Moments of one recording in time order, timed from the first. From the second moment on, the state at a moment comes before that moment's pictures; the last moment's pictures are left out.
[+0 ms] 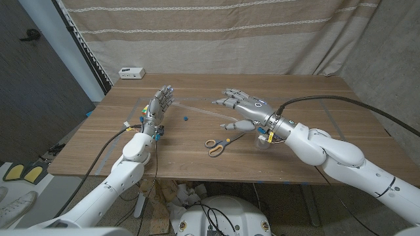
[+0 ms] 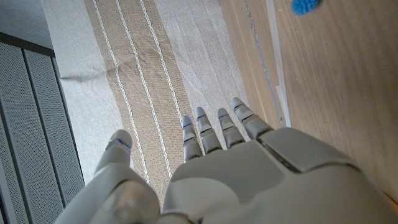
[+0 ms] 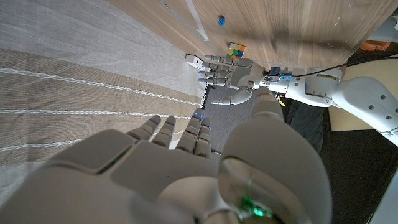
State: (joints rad) left arm 0.99 0.52 0.33 -1.36 -0.58 -0.47 0.05; left_hand 0.11 -0.13 0.51 -0.14 0.25 0.27 -0.15 0.20 0.19 0.32 -0.13 0.21 0.19 0.18 -0.04 0.18 0.17 0.25 -0.04 0.19 0.17; right arm -1.12 -0.91 -0.43 -2.16 -0.78 0.18 -0.12; right_hand 0.72 0.12 -0.02 -0.12 0.46 0.16 -0.08 0.21 0.19 0.24 -0.15 0.27 0.20 0.00 -0.03 0.18 0.19 -0.07 -0.04 0.18 0.18
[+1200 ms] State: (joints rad) left arm 1.02 0.52 0.31 -1.38 -0.58 -0.48 0.07; left_hand 0.10 -0.12 0.51 -0.13 0.25 0.23 -0.15 0.19 0.19 0.33 -0.13 0.21 0.19 0.18 -0.04 0.18 0.17 0.25 -0.04 0.19 0.17; right arm -1.04 -0.92 -0.51 -2.17 -0.84 0.16 -0.01; right_hand 0.73 0.13 -0.03 -0.12 0.46 0.19 -0.05 0.22 0.19 0.29 -0.11 0.30 0.21 -0.01 -0.04 0.19 0.19 -0.06 -0.04 0.19 0.18
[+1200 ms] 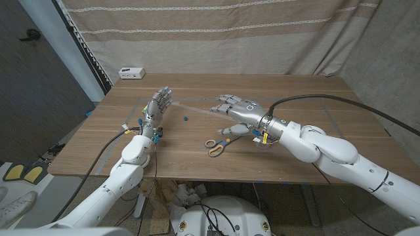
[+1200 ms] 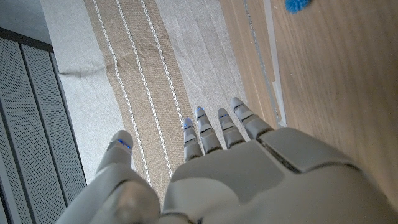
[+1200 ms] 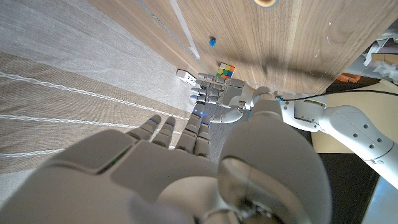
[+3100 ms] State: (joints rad) left arm 1.06 0.53 0.31 -1.42 -0.54 -0.50 0.11; left_hand 0.10 -0.12 0.50 -0.13 0.25 0.23 -0.15 0.19 0.19 0.33 -0.13 0.21 0.19 0.18 -0.04 0.18 0.17 0.25 -0.04 0.19 0.17; right arm -0.94 -0.89 -0.59 -2.14 -0.87 0.15 0.15; right_hand 0.76 0.13 -0.04 -0.12 0.46 0.24 -0.06 0.23 0.19 0.35 -0.14 0.35 0.24 0.03 -0.04 0.20 0.19 -0.04 -0.04 0.20 0.18
